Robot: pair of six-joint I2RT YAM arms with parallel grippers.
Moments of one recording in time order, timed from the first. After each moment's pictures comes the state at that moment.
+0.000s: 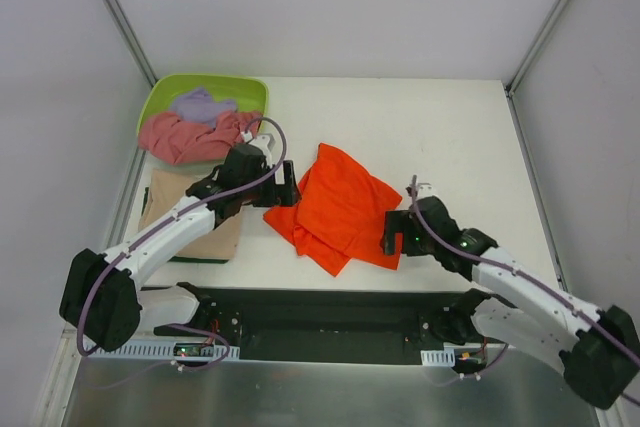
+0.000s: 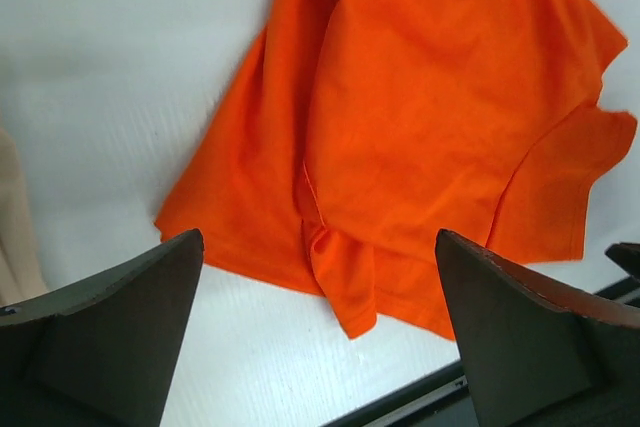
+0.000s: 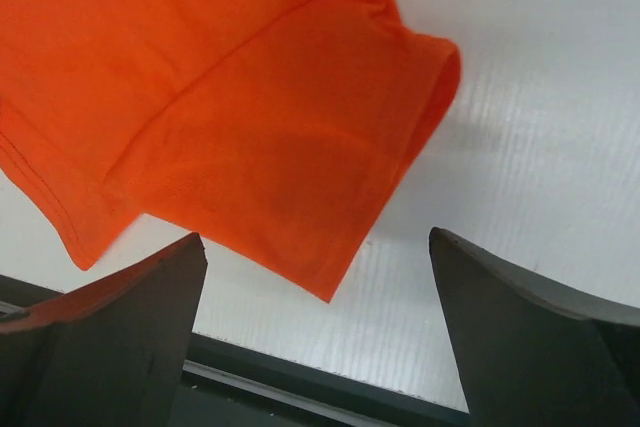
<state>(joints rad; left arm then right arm) -0.52 1.21 0.85 -0.37 0.05 -0.48 0.62 0.80 0.46 -0.49 0.10 0.51</state>
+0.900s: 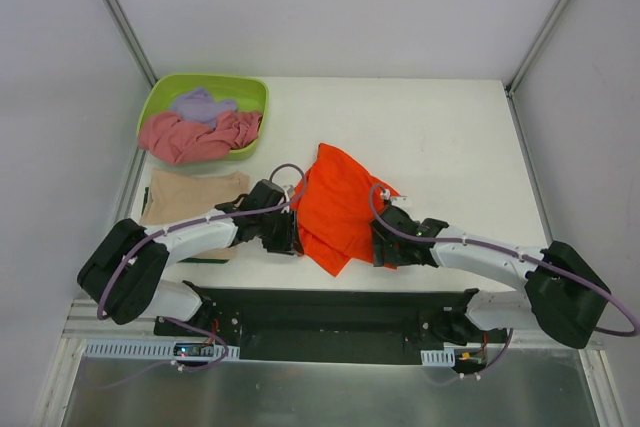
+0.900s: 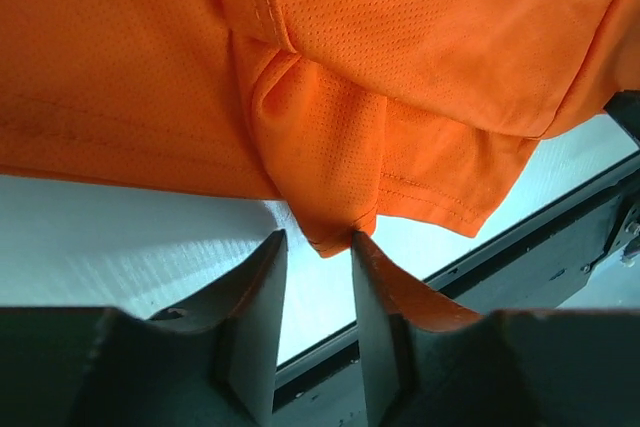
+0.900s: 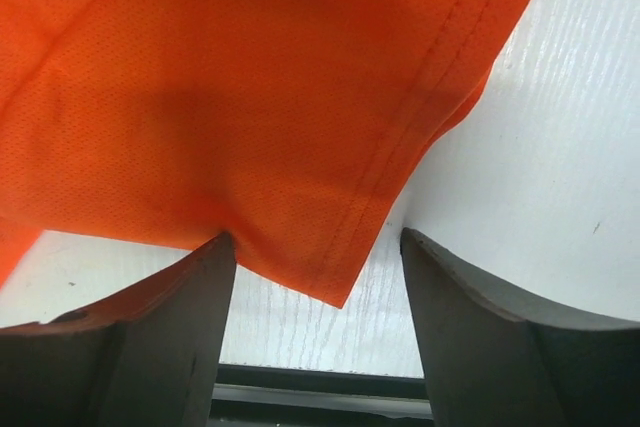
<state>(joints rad) -0.64 1.36 0.58 -0.26 0.31 -0.69 0.89 1.25 0.59 -0.56 0.27 0.72</state>
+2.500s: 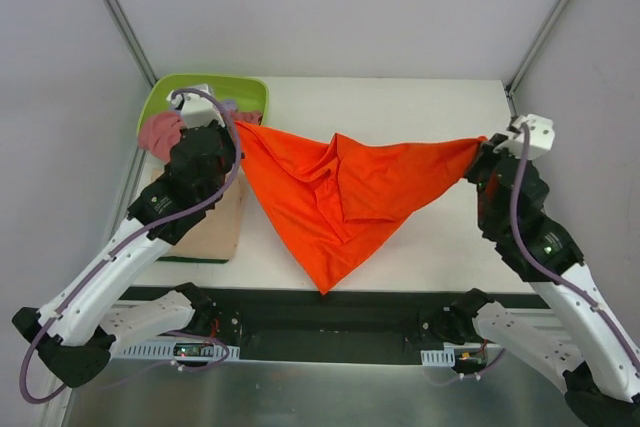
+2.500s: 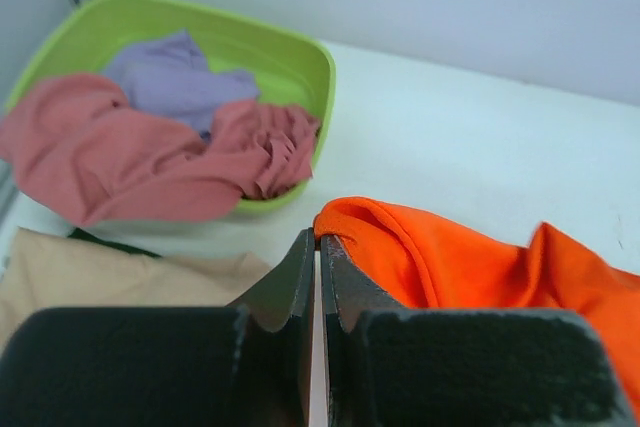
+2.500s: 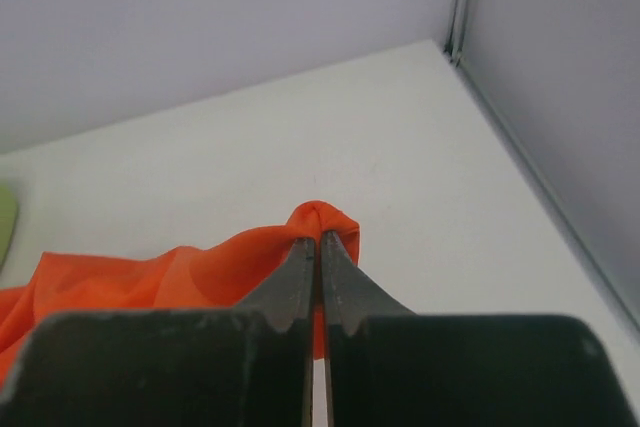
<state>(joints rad) -0.66 0.97 1.13 -0.44 -0.69 -0.34 0.63 0.74 1.04 -0.50 0.79 0.28</state>
